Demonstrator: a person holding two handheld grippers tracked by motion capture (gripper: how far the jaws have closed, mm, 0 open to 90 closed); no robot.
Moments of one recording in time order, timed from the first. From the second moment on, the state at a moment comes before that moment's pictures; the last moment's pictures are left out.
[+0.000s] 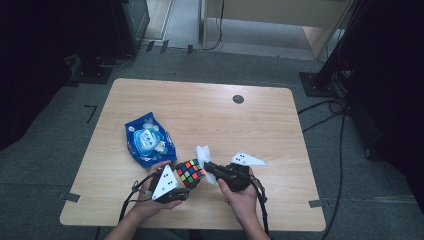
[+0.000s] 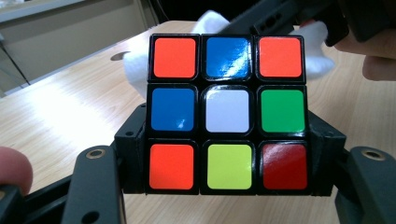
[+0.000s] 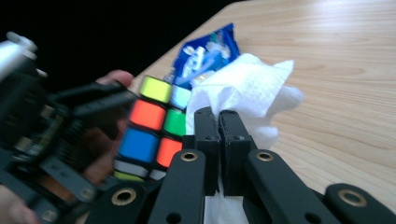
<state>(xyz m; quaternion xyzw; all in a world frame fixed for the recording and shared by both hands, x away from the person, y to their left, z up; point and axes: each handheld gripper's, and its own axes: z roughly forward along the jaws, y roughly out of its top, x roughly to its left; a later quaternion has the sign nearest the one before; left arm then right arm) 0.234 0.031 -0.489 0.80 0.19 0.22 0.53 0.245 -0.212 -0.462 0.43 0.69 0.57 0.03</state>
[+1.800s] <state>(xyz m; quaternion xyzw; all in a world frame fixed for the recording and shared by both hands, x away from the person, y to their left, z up) 0.230 0.022 -0.485 0.77 0.21 0.24 0.55 0.240 -0.188 -0.457 0.50 0.66 0.56 -0.02</state>
